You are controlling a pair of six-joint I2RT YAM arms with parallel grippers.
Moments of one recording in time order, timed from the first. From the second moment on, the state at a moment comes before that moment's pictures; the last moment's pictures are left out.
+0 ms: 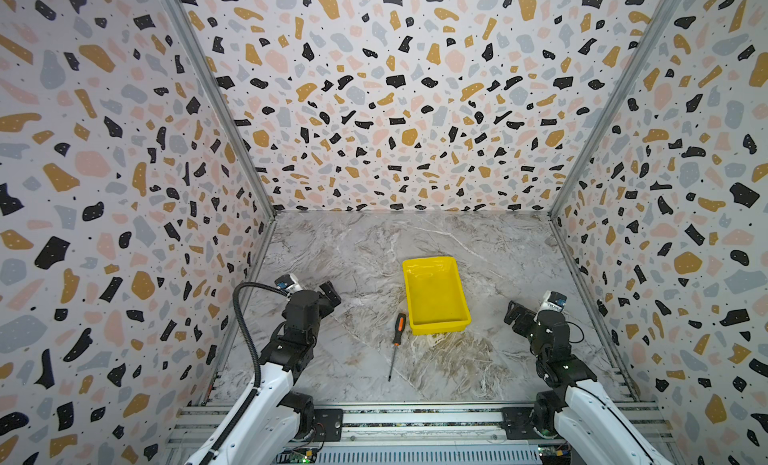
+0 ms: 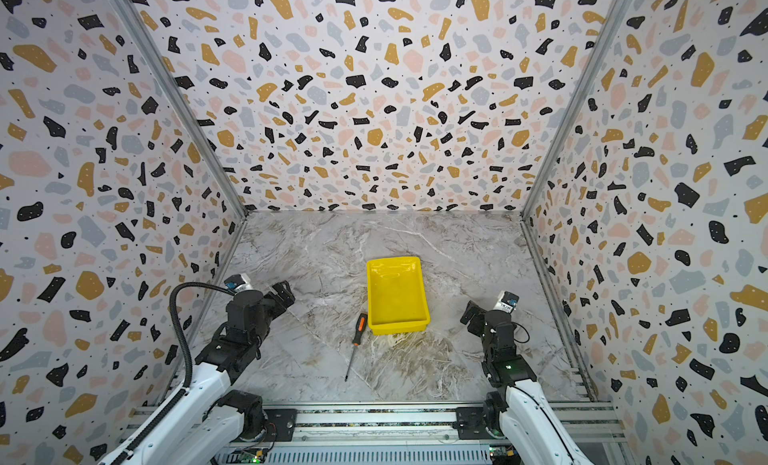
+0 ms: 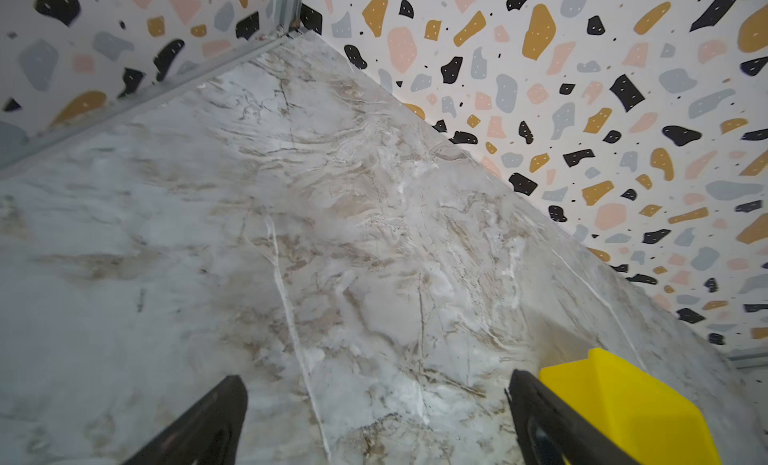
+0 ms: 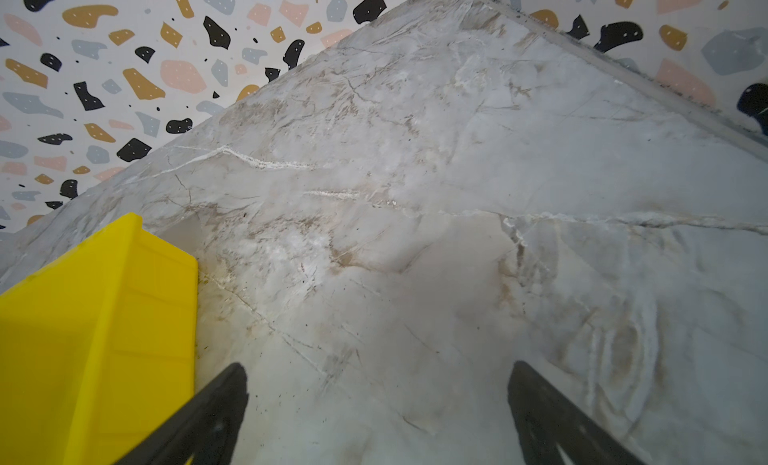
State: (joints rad) left arm -0.24 0.76 0.42 -0.14 -0.26 -0.72; right arm 0.19 0.64 0.19 -0.06 0.23 0.53
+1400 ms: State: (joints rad) left arm -0.96 1.30 0.40 0.08 -0.31 -0.95; right arm 0.22 0.69 0.19 -0.03 0.23 0.53
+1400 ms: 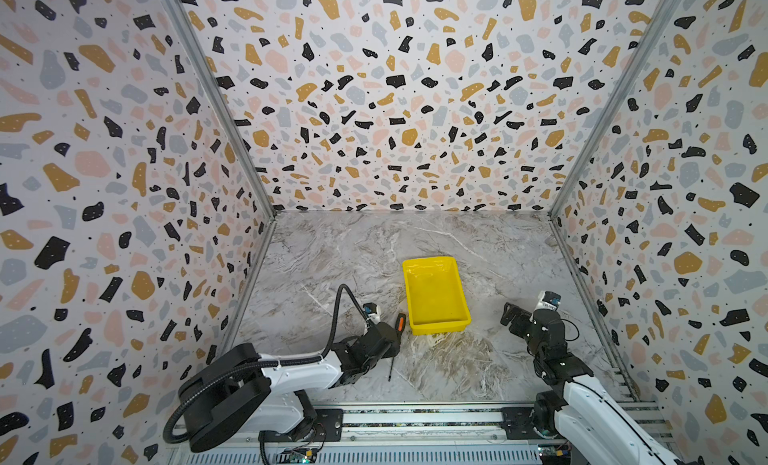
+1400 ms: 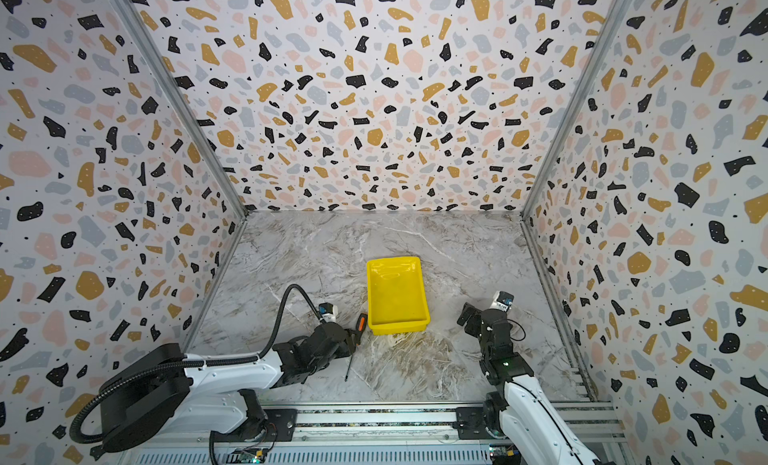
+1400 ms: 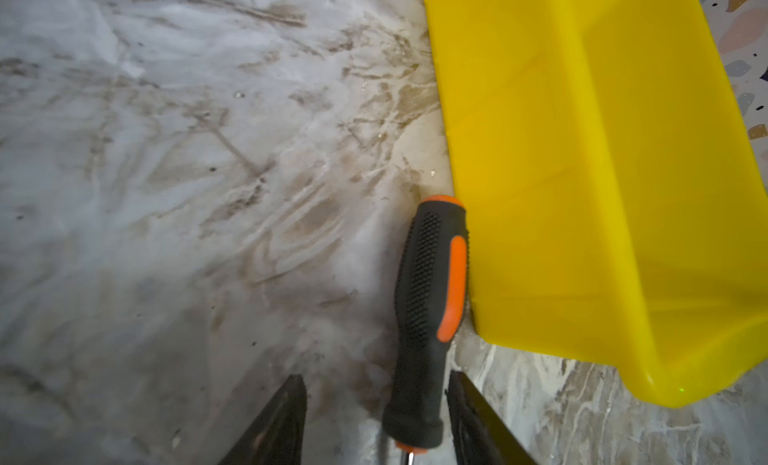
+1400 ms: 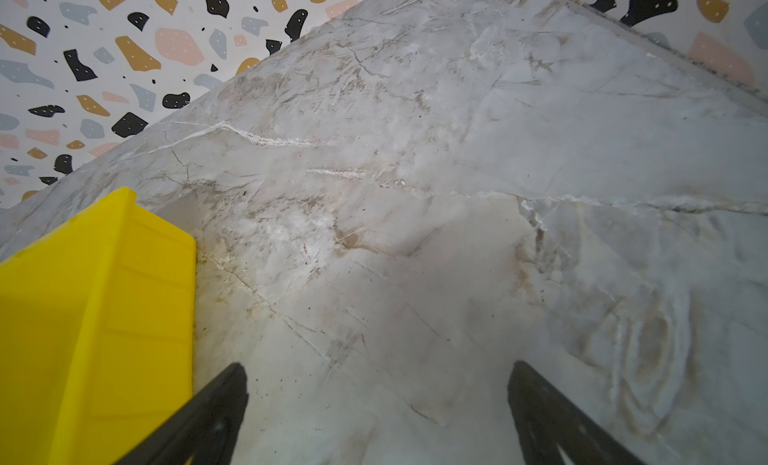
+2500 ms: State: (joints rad) left arm -0.99 1.52 0.52 0.07 -0.43 -0.96; right arm 0.22 0.70 0.19 -0.03 0.23 0.53
